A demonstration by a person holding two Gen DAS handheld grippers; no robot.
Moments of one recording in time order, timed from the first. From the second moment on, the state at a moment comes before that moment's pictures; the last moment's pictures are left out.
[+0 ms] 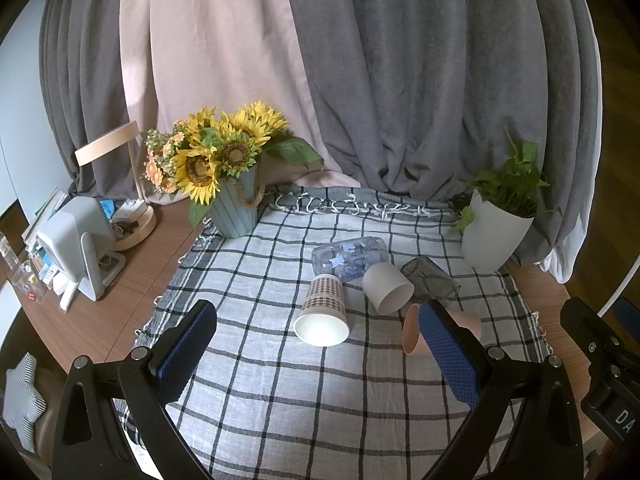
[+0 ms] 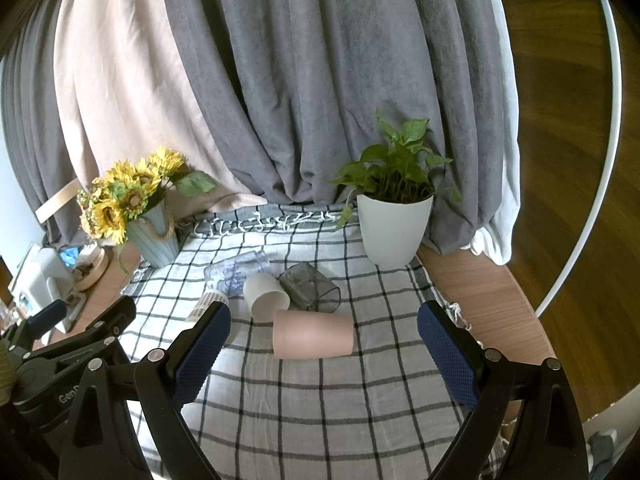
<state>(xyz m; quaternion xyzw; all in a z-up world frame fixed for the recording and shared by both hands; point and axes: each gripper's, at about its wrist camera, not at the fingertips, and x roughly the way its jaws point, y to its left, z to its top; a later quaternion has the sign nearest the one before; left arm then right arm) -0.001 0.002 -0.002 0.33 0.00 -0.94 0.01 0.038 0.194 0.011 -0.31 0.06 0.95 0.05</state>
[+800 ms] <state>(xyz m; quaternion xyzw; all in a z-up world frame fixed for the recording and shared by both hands) -0.027 -0.010 -0.029 0.39 0.01 -0.92 0.01 0.020 0.182 -0.012 -0.34 0.06 0.94 0.05</state>
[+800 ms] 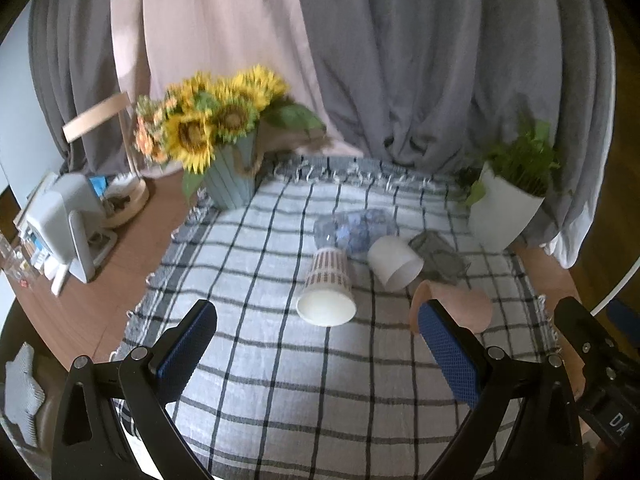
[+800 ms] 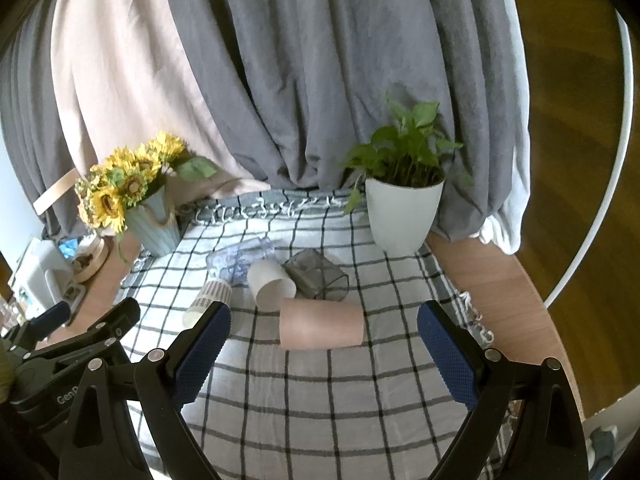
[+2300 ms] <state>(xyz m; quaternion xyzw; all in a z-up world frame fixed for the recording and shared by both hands) -0.171 0.006 -0.157 0.61 0.01 -0.79 -0.05 -0.080 0.170 -0.101 -0.47 0.11 0.87 0.10</state>
